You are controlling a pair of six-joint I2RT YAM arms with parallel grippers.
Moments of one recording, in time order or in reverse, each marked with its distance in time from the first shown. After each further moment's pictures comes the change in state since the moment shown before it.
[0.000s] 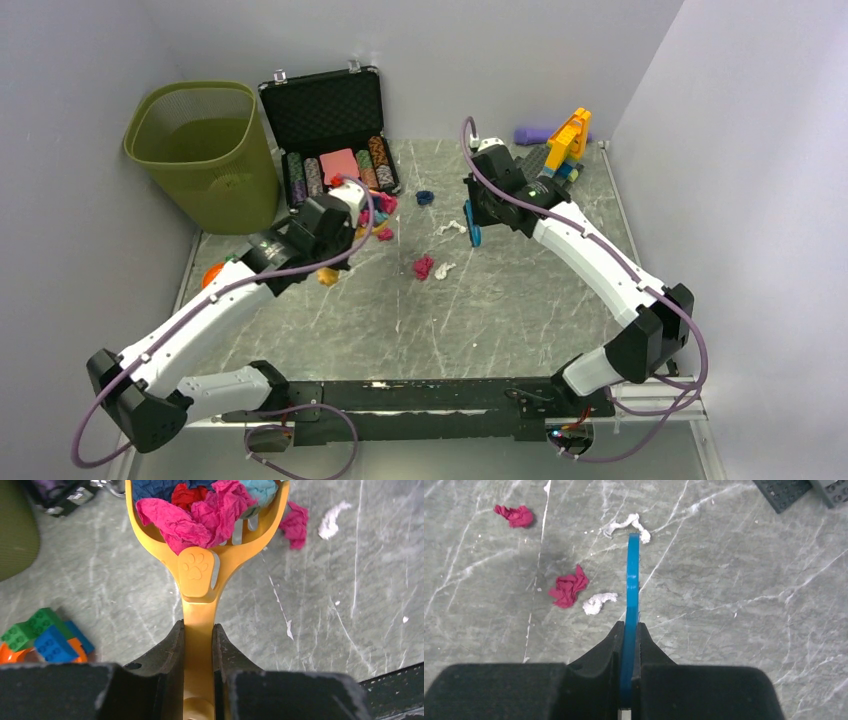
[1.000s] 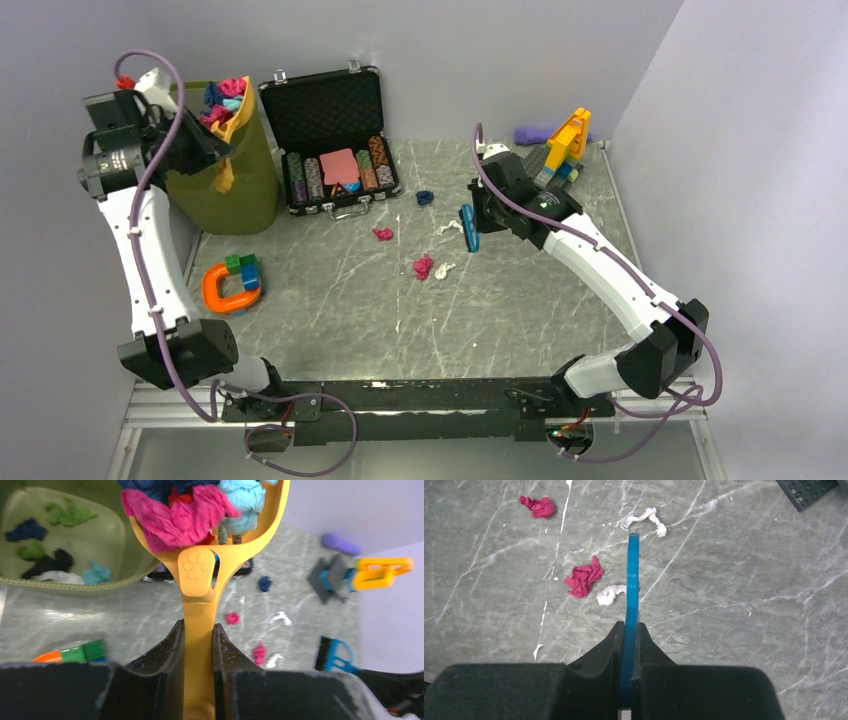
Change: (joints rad) left arm 1.049 0.306 0.741 -0.211 0.714 -0.012; right arm 0.000 -0.092 -0.099 0.045 -0.072 0.006
